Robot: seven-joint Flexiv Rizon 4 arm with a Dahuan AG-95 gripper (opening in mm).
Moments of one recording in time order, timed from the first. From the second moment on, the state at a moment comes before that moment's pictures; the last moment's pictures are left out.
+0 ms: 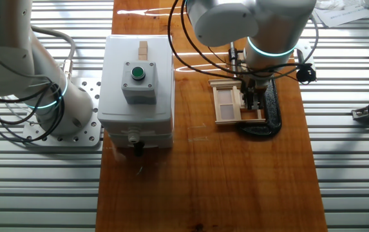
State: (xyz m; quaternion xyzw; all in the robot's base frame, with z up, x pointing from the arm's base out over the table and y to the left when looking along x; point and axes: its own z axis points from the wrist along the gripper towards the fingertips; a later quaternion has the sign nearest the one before) arm 0.547 0.017 0.016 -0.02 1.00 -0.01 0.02
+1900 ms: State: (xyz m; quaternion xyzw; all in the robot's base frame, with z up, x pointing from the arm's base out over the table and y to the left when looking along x) arm 0.543 -0.005 0.017 -0.03 1.00 0.00 0.03
